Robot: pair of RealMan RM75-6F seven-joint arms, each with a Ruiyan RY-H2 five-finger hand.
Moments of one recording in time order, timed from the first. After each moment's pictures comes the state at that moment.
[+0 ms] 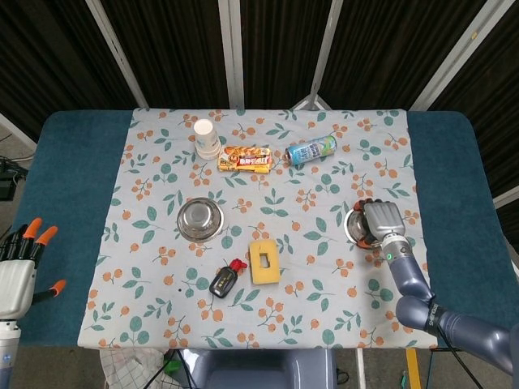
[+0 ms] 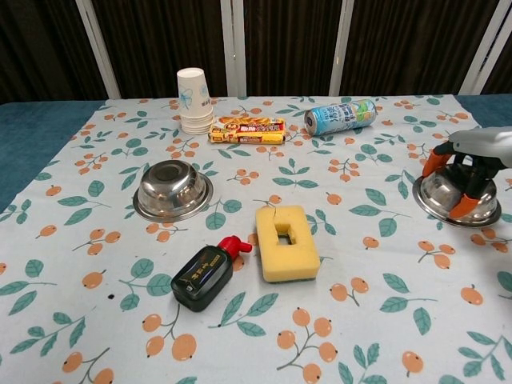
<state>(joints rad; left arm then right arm) -0.07 -1.22 -0.06 -1.64 1.47 1.53 0.26 0.75 -1.46 0.15 -1.28 -0.72 0.80 -0.47</state>
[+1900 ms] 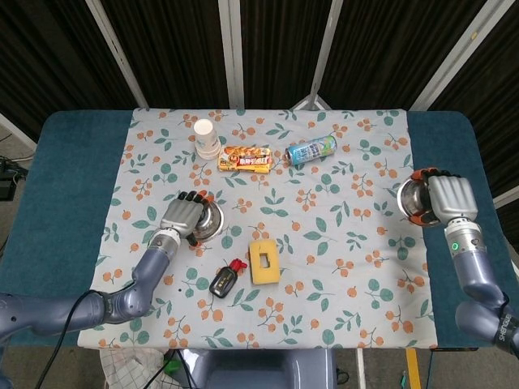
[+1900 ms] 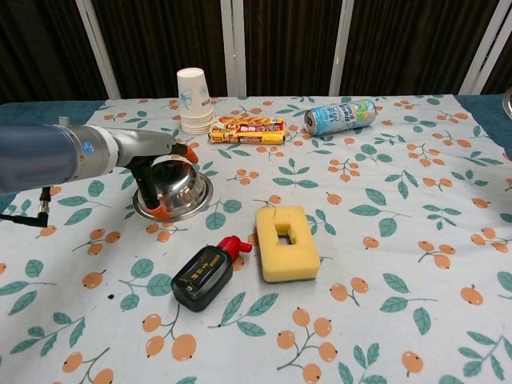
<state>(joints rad) -1.00 -1.61 -0.20 -1.42 0.43 0.84 0.78 0.66 -1.08 0.20 -1.51 -0.79 0.90 -0.35</state>
